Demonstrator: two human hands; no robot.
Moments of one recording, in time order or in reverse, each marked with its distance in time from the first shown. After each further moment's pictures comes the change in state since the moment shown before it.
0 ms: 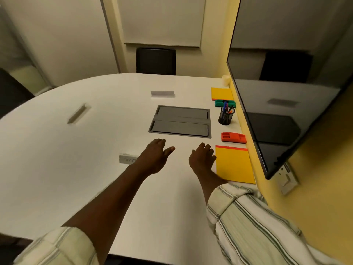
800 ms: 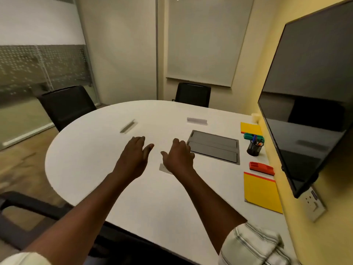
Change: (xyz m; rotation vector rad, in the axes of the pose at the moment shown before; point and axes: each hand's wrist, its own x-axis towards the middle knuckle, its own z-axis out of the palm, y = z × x) left_hand -0.182 -0.088 -0.148 -0.004 0.535 -0.112; right_hand -0.225 -0.183 -0.123 0.173 -0.023 -0.554
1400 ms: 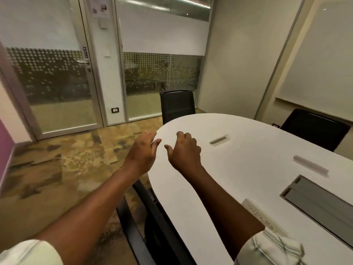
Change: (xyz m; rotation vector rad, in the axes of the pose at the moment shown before) left_hand -0.033 -0.161 -0.153 0.162 0.421 -0.364; right_hand -0.001 -0.249 0.086 0.141 -0.105 -0.706
